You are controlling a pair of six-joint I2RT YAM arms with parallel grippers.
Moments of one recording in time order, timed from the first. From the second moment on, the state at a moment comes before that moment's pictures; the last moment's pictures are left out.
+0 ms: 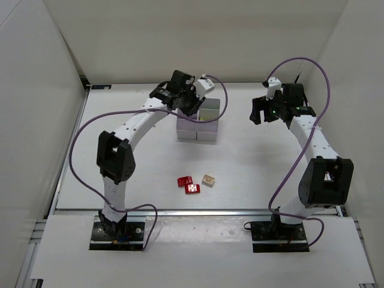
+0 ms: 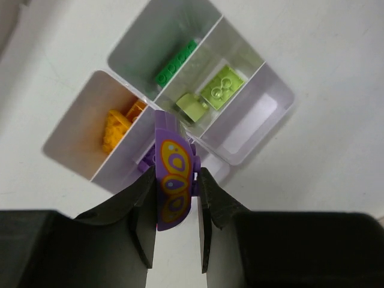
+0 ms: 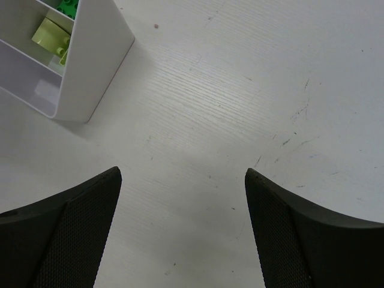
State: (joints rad) left arm -0.55 1.96 1.90 -0.64 0.21 0.40; right arm 0.03 1.55 1.29 -0.45 -0.38 -0.24
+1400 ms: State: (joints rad) left arm -0.42 2.05 1.84 -0.56 0.23 0.22; right arm 0.09 1.58 1.30 -0.50 -0.45 -0.40
